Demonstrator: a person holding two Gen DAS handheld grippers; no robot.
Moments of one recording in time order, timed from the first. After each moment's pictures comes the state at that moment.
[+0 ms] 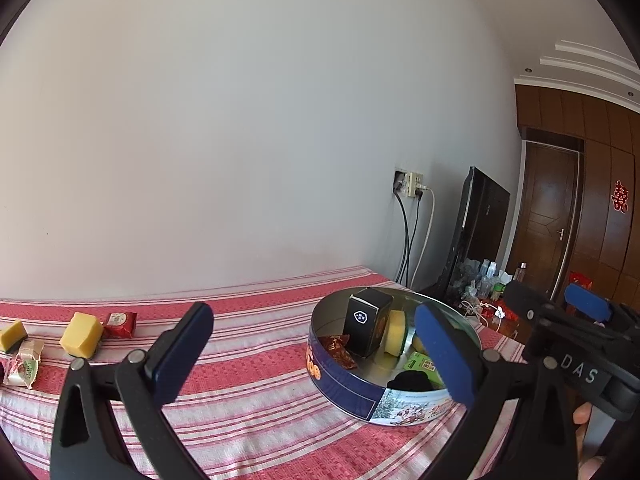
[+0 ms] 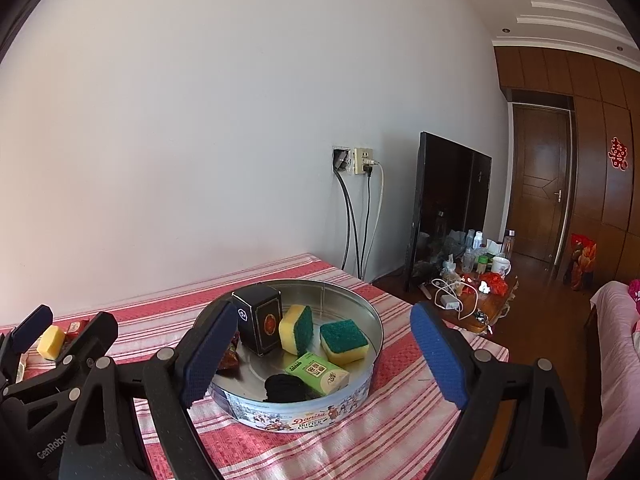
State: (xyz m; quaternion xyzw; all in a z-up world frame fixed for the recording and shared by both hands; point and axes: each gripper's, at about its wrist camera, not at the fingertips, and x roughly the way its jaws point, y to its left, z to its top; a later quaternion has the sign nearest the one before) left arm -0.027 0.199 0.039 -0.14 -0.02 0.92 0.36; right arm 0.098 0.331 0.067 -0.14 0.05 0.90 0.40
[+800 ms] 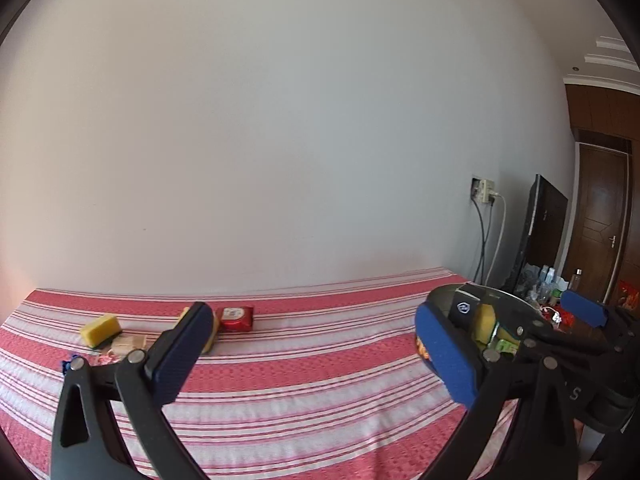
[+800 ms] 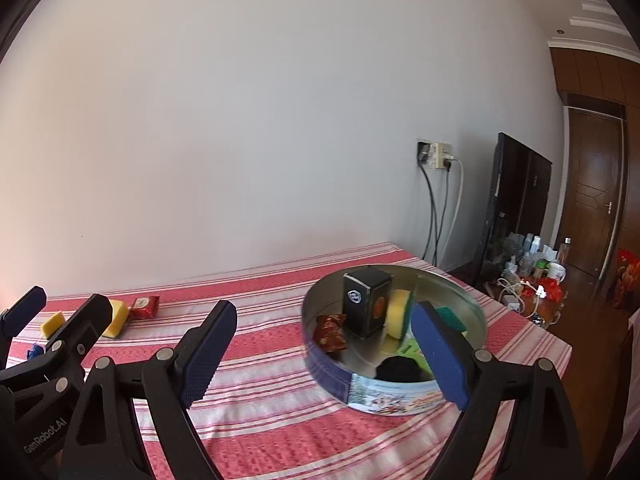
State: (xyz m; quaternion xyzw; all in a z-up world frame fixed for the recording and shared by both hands) left arm -0.056 0.093 0.031 -0.14 -0.02 0.96 0.24; right arm 0.033 0.255 0.052 -0.17 0.04 0.94 0.30
